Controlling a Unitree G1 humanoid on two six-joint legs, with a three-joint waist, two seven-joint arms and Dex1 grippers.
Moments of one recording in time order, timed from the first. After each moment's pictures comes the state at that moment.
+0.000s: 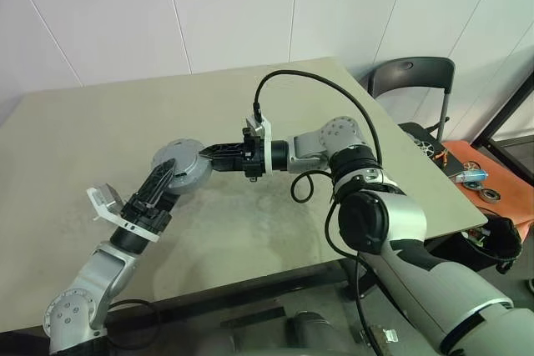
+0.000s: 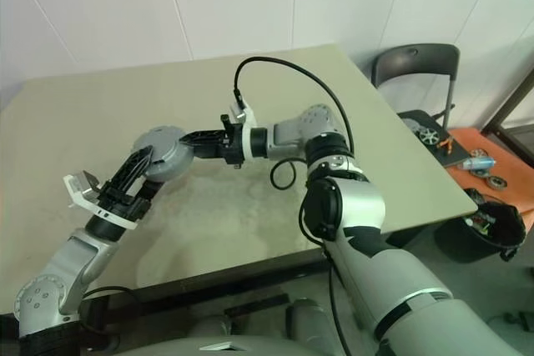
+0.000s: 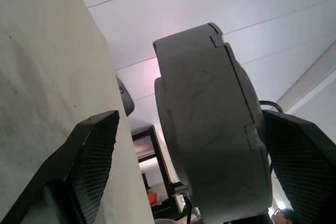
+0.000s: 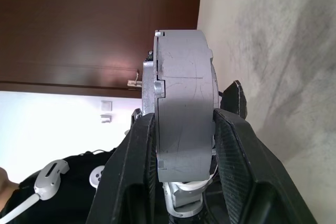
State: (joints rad) left arm 0.07 0.26 0.45 -0.21 -1.72 0.76 -0.19; right arm -1.26 0.03 -0.53 1.08 0.61 1.46 0.54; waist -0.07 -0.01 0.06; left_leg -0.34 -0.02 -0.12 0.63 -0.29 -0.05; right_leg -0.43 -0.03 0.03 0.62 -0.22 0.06
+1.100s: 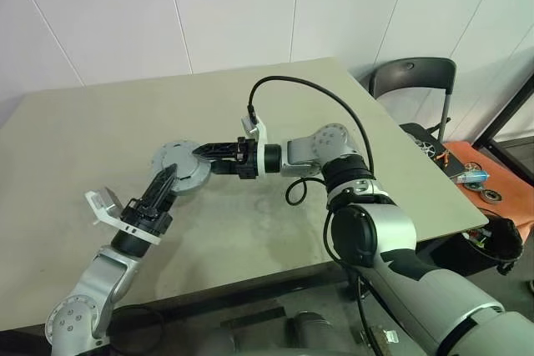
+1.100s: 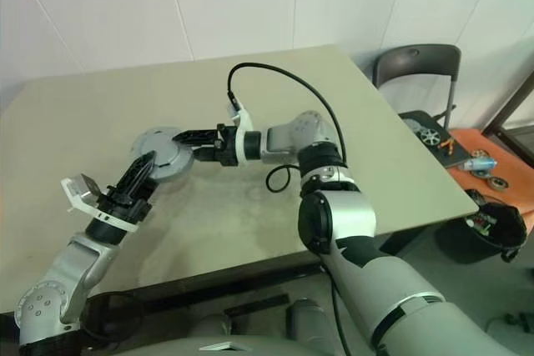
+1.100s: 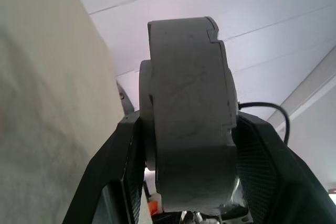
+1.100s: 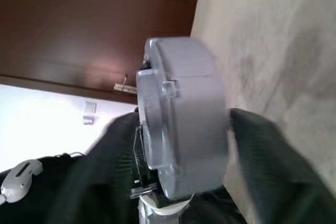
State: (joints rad) left arm 0.12 0.25 0.40 -0.28 -1.73 0.69 -0.16; right arm -1.20 0.09 -0.42 0.97 0.63 1.38 0.56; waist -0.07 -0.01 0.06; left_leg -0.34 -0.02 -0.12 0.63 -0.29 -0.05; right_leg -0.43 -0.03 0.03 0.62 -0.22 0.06
